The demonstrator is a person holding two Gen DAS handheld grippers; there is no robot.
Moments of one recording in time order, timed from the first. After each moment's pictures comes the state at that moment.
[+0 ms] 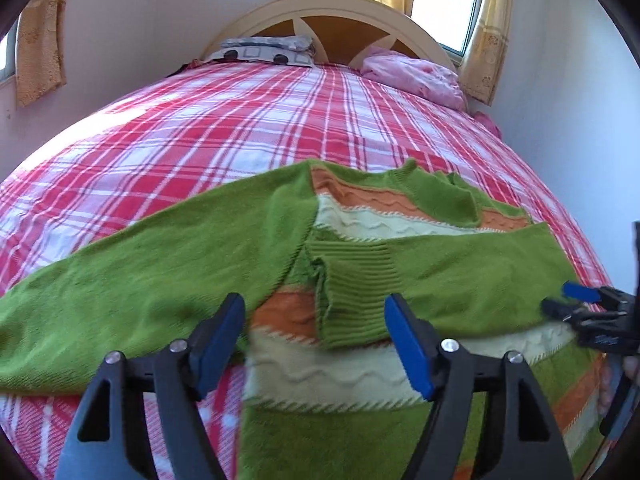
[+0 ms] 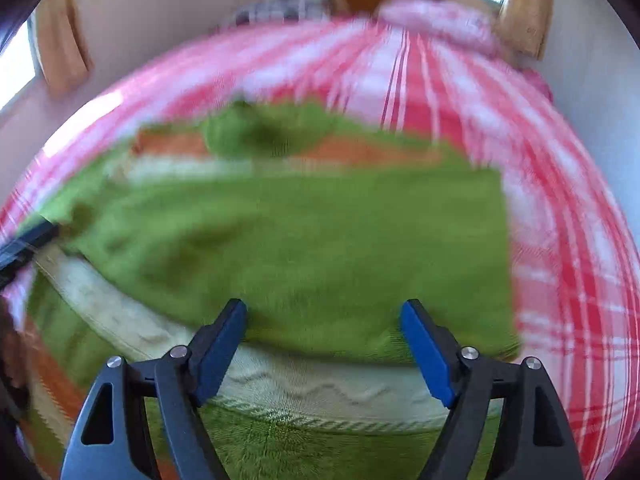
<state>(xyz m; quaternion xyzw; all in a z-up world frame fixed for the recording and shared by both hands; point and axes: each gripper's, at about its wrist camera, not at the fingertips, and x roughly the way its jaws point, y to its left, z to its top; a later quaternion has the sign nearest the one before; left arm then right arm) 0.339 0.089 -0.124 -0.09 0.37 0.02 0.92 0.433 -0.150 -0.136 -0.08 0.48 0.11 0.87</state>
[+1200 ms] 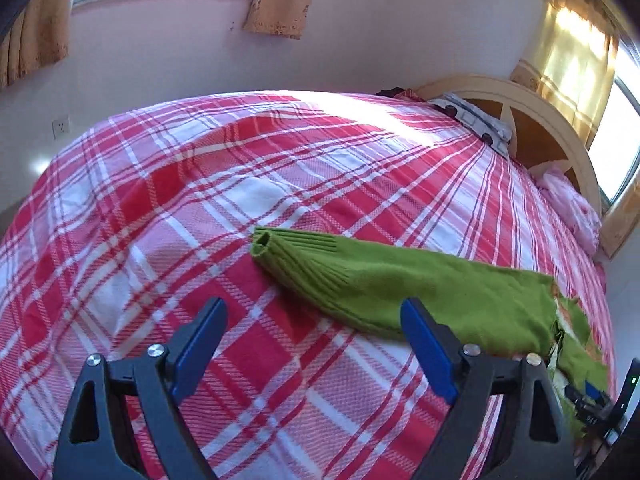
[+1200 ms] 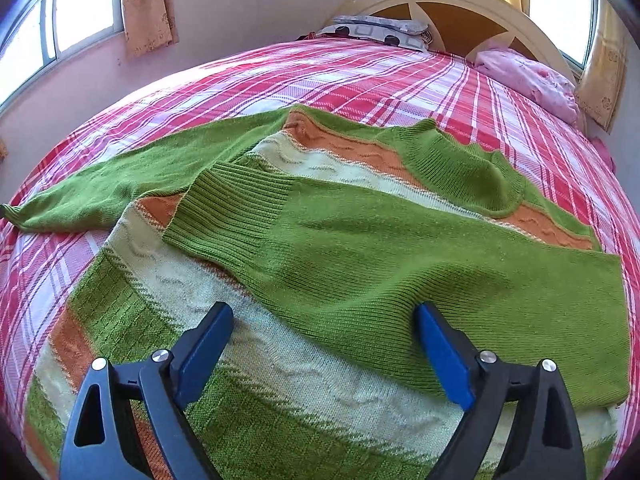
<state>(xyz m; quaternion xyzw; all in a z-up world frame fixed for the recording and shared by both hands) 0.157 0.327 -0.128 -0.28 0.30 0.29 0.86 0.398 -0.013 -0.143 -0.13 0.42 0.24 0.87</state>
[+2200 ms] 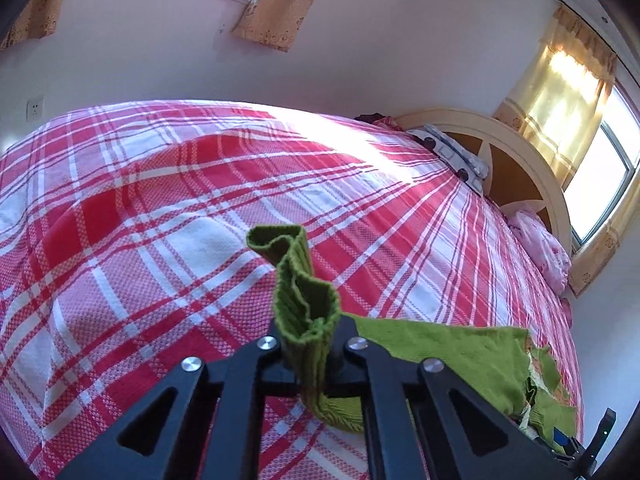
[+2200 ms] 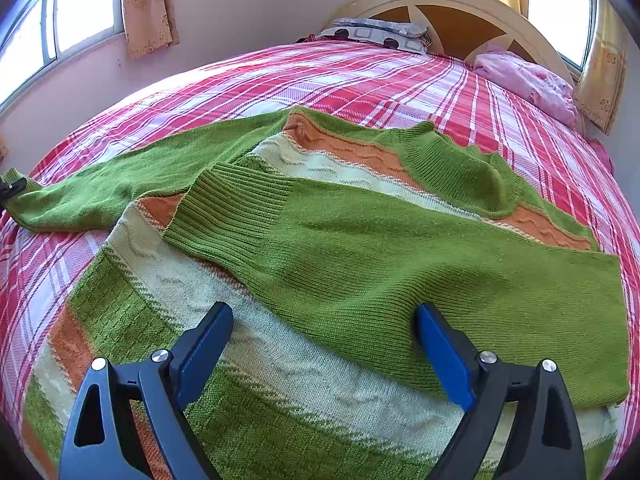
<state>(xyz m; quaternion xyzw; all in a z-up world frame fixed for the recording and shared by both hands) 0.187 0.361 -0.126 -0.32 0.24 0.24 0.89 0.397 -0.013 -0.143 -0.14 0.41 0.24 0.87</state>
